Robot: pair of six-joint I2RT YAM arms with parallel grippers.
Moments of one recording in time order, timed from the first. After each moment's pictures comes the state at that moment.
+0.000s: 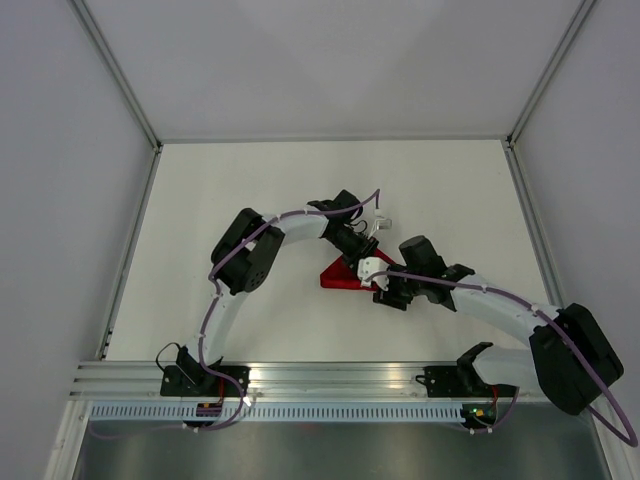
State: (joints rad) left arm -0.71 2.31 1.62 -0.53 0.96 0.12; right arm 0.56 1.22 0.55 -0.27 -0.40 -0.78
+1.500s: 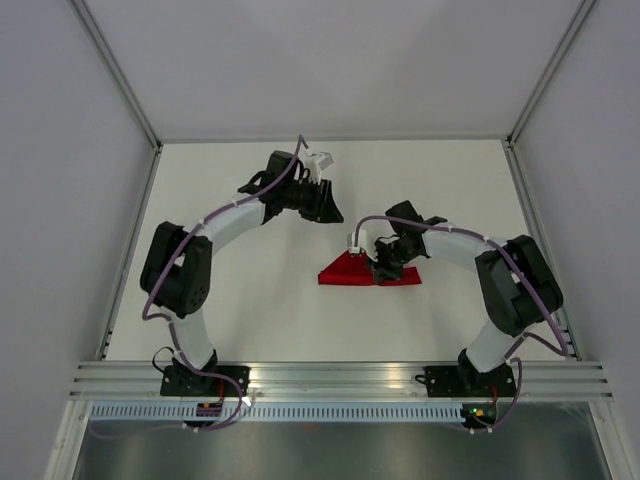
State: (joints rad) left arm -0.49 1.91 1.39 -0.22 0.69 -0.20; right arm 0.46 1.65 0.89 -0.45 -0.55 -0.92
